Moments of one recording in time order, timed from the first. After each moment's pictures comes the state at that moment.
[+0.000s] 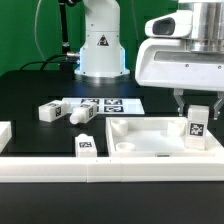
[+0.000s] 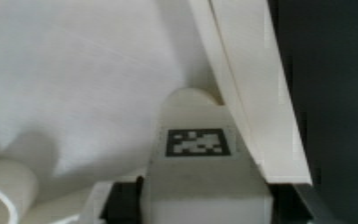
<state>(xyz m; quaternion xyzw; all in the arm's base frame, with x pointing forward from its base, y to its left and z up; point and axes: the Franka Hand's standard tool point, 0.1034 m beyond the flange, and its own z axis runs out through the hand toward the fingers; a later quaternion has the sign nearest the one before) 0.625 0.114 0.079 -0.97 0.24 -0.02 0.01</state>
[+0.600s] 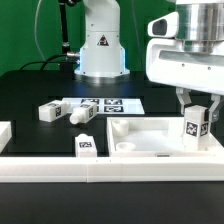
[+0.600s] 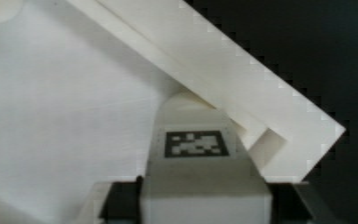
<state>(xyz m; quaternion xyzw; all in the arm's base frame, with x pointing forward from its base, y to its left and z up) 0.626 0.115 0.078 -0.89 0.46 -0.02 0.03</state>
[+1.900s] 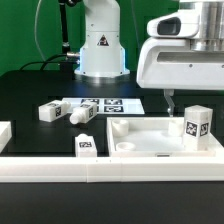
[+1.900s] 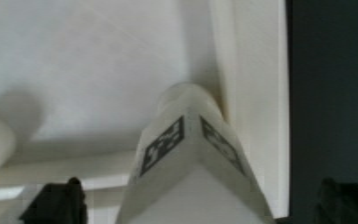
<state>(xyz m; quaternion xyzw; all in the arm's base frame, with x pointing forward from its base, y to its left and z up) 0.628 0.114 0.080 -1.00 0.03 -0.03 0.00</state>
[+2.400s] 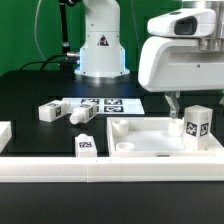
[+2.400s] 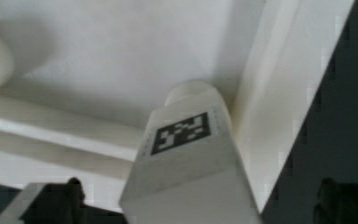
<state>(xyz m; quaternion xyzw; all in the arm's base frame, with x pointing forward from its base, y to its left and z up) 0.629 0.114 0.080 -0.99 -0.16 -0.03 -0.02</state>
